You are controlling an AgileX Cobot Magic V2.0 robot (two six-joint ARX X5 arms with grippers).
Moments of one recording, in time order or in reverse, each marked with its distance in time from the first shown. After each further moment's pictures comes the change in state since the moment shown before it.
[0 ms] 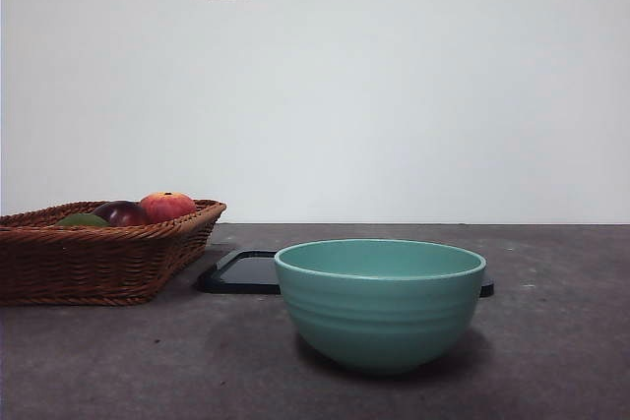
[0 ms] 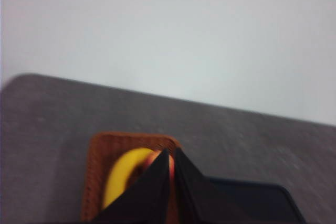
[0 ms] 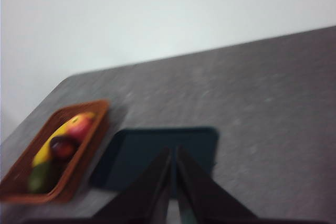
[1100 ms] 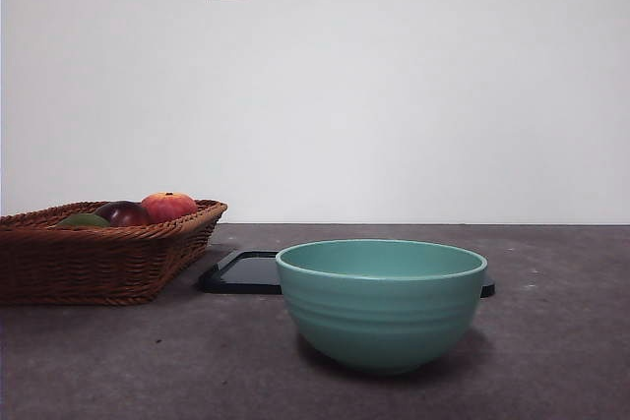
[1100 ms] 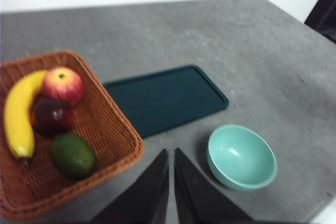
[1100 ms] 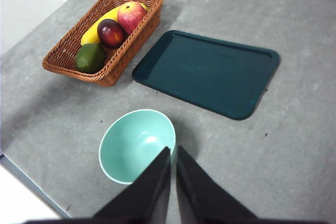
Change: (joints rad) left arm -0.138 0.033 0.061 -0.341 0.297 0.245; right arm 0.212 0.071 0.094 -0.323 -0.047 -0.235
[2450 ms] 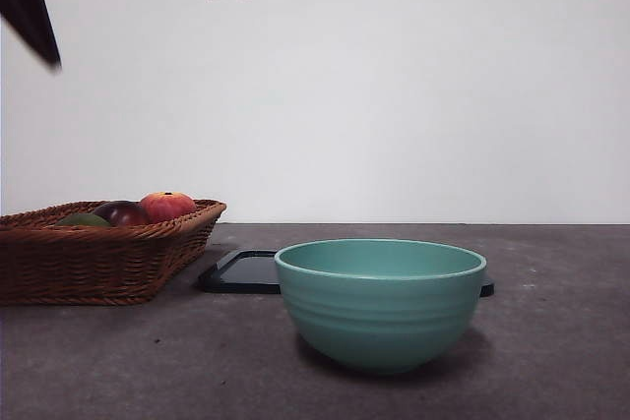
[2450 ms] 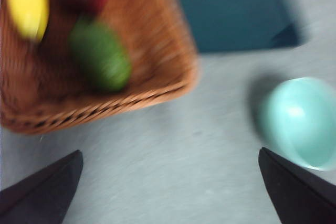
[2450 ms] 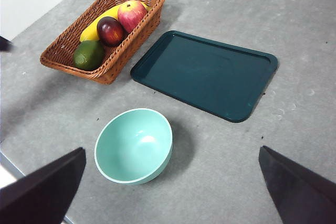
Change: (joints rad) left arm 0.000 0.509 0.021 -0.050 -0.159 -0.139; right arm 0.000 0.000 0.000 0.000 0.000 -0.032
